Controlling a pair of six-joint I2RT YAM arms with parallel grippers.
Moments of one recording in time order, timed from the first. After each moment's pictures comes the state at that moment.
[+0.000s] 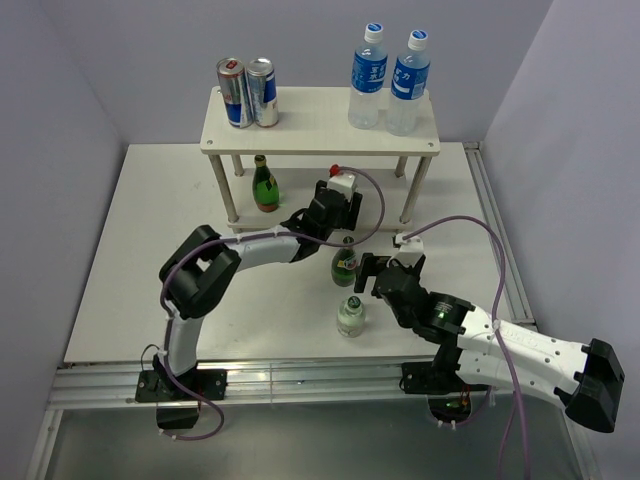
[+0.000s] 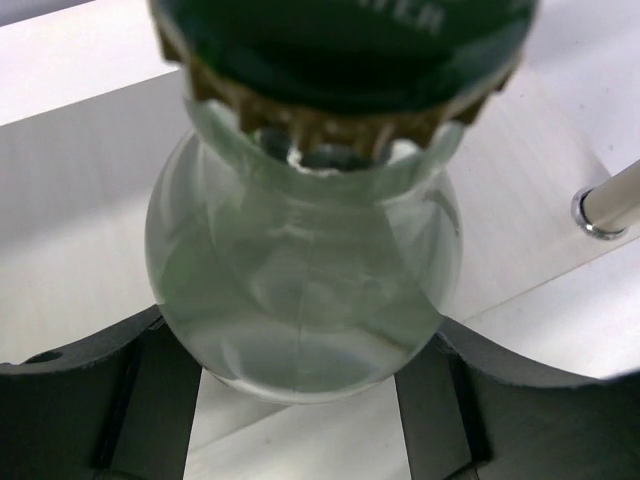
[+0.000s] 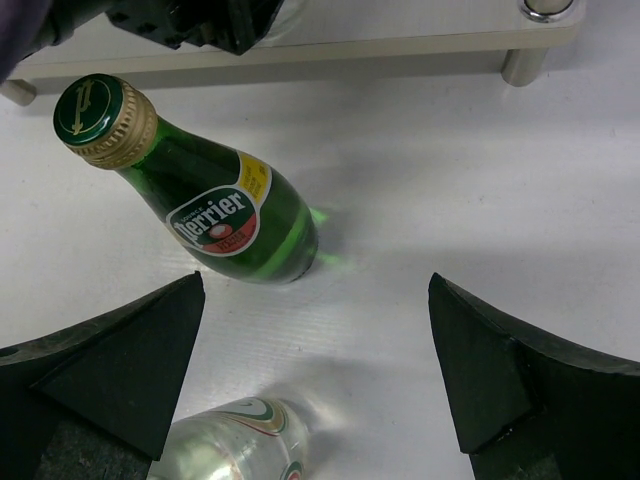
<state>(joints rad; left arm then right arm) -0.84 1.99 1.32 0.34 -0.36 -0.18 0.98 0.79 0.49 -0.29 0.72 0.67</state>
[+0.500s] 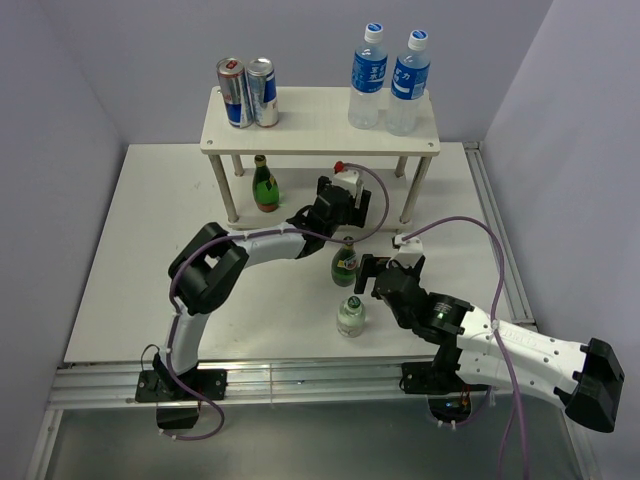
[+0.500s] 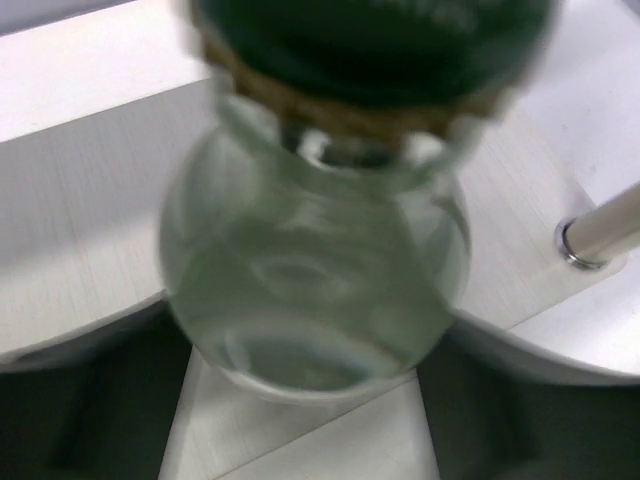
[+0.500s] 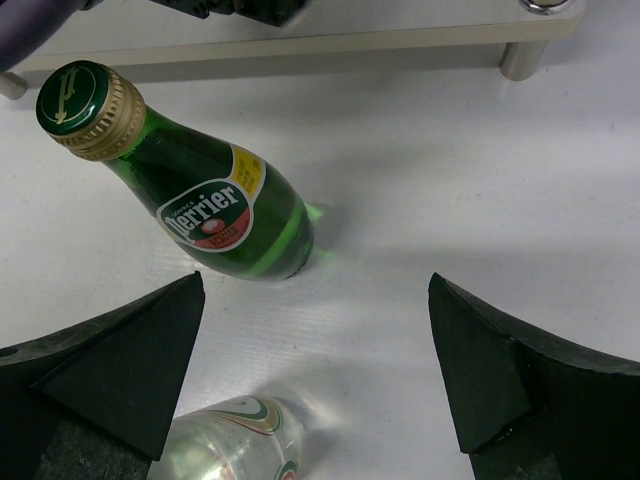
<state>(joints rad) -0.84 2.08 1.42 0.35 -0.33 -0.19 0.98 0.79 0.48 -0.29 0.72 0.67</state>
